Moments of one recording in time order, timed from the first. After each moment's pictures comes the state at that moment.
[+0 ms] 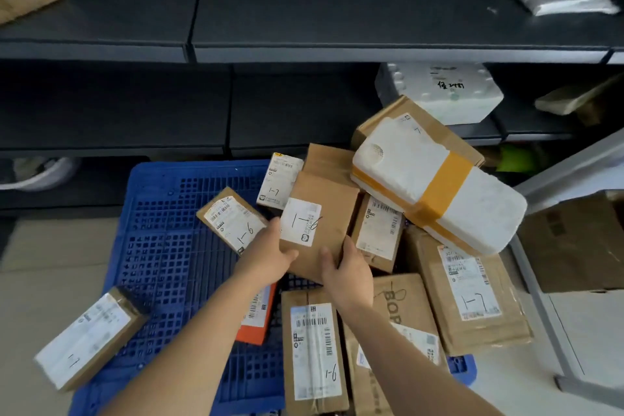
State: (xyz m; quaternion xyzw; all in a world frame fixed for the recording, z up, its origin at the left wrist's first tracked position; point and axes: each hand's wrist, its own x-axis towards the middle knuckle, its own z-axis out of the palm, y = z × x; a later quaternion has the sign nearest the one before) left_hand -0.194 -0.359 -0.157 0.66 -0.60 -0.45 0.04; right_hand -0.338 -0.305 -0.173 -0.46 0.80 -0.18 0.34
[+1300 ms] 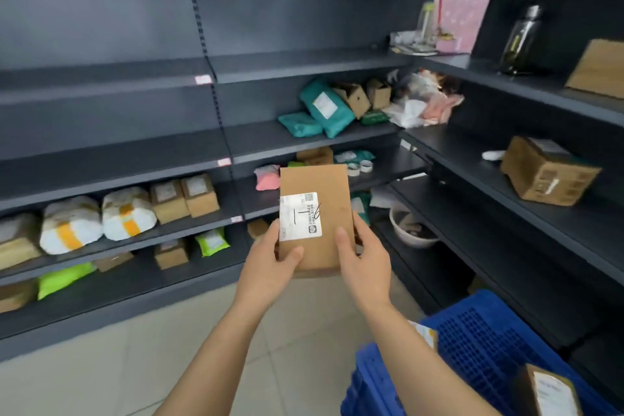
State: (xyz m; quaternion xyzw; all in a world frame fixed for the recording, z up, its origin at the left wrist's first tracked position) left_hand 0.098 0.076 0.109 0.83 -0.16 -0.06 0.52; right_hand 0.040 -0.069 0.099 -0.78 0.21 -0.29 0.51
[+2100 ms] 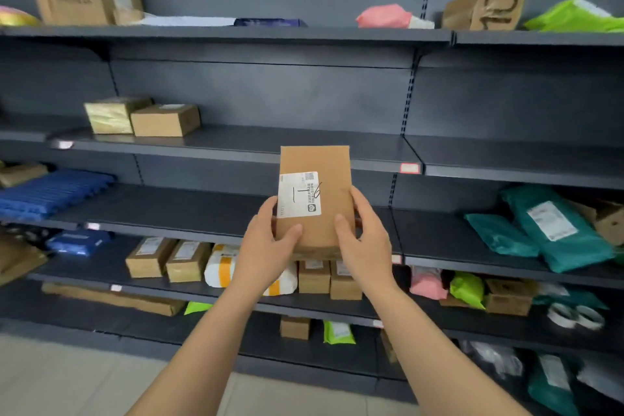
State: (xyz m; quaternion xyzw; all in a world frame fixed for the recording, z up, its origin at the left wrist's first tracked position) left_hand 0.404 0.347 0.205 0.83 0.01 0.20 0.52; right_hand 0.430 0.190 0.198 -0.80 -0.09 -0.21 0.55
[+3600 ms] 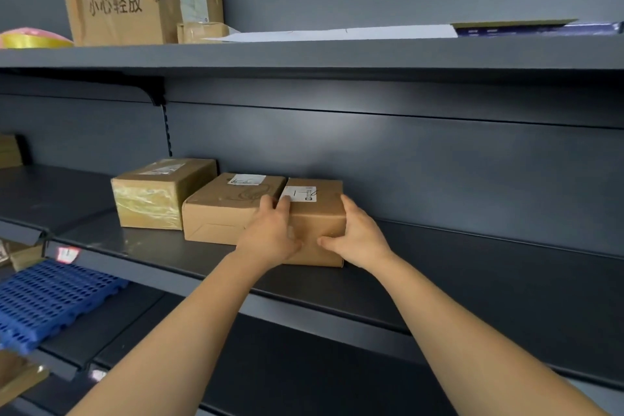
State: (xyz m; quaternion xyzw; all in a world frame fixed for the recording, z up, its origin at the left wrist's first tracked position) left_hand 0.886 0.762 0.271 0.97 0.08 0.17 0.16; right_hand 0.943 0.604 0.265 -0.91 -0.21 -0.06 0.35
